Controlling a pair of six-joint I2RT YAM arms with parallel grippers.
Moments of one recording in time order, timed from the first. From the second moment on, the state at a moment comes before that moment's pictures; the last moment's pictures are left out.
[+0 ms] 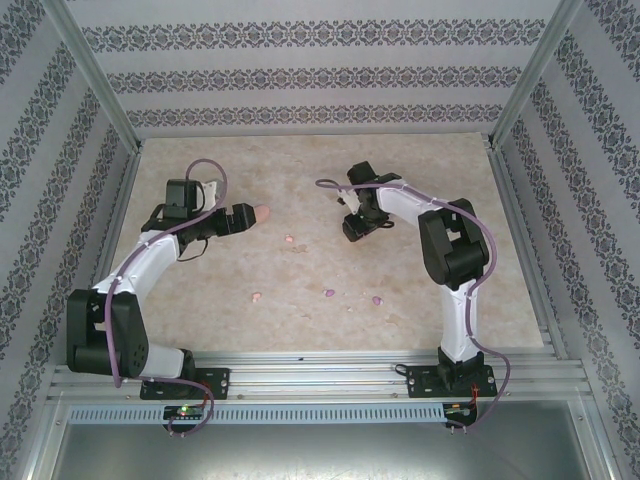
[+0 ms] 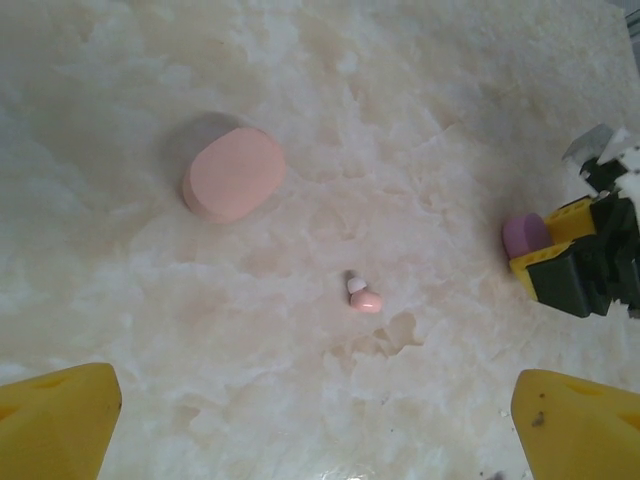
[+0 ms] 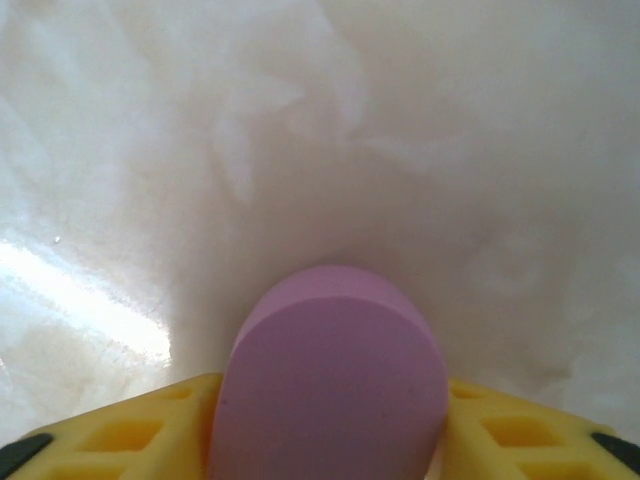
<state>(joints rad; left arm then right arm) -0.03 1.39 0.92 -0.34 0.47 -0.31 0.40 2.11 1.53 -0.78 -0.06 -0.17</state>
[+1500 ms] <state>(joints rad) -0.35 1.65 1.17 -0.21 0.90 -0.71 0.61 1.64 1.38 -0.67 -0.38 -0.16</state>
